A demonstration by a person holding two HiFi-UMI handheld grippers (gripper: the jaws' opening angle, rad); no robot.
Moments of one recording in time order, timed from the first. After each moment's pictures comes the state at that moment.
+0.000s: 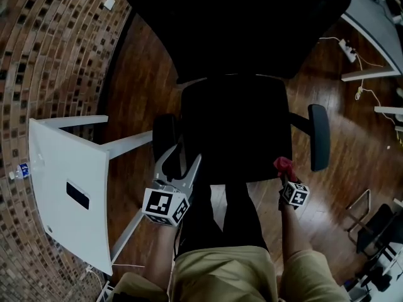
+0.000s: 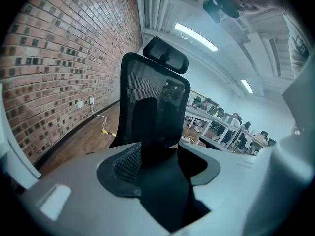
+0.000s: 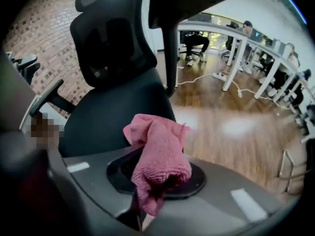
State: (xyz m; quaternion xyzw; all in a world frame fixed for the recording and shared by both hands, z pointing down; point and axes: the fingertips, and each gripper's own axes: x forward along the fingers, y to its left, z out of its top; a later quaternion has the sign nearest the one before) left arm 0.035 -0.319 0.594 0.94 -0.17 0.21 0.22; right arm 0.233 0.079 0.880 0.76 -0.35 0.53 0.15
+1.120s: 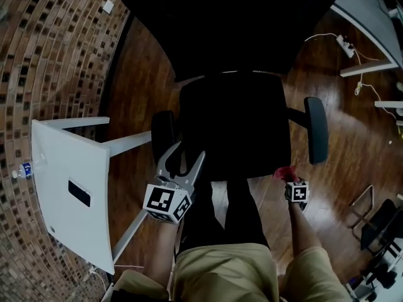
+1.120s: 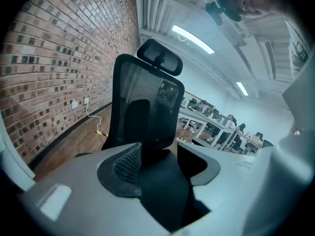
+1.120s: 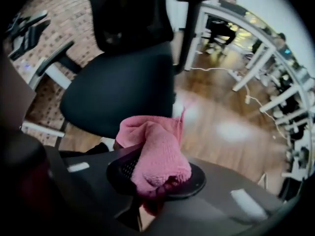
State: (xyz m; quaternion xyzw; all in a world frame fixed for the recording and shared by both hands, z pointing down) left arm 0.047 -0.300 0.578 0.94 -0.15 0.20 0.22; right arm 0.214 0.129 0.894 0.65 -0.39 0.57 0.30
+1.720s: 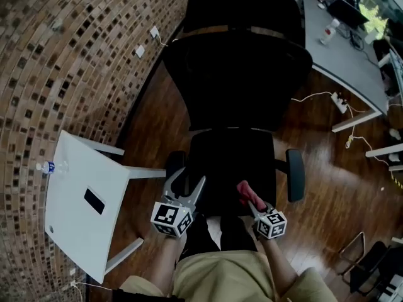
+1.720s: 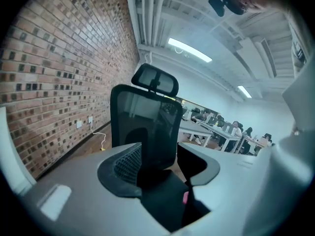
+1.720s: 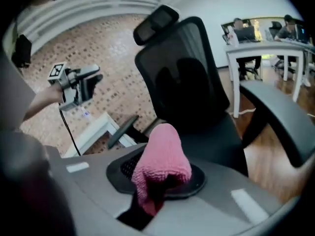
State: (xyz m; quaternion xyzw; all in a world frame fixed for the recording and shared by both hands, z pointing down) left arm 0.066 -0.310 0.467 0.95 -0.20 0.14 0.17; right arm 0.162 -0.101 0.683 0.65 -0.64 0.41 0.04
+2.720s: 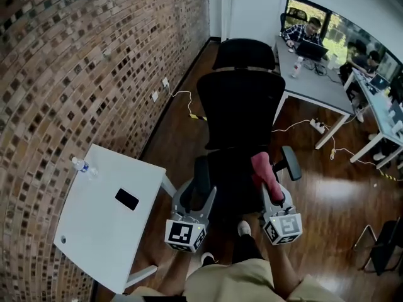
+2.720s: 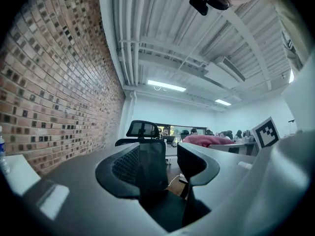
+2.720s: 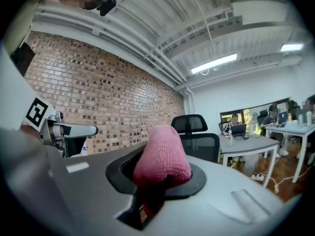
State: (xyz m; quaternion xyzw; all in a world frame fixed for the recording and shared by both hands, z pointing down) left arm -0.162 -0.200 0.265 0.99 -0.17 -0.02 0.04; right arm -0.016 -0.083 0.295 0.81 -0.58 0.03 -0.02
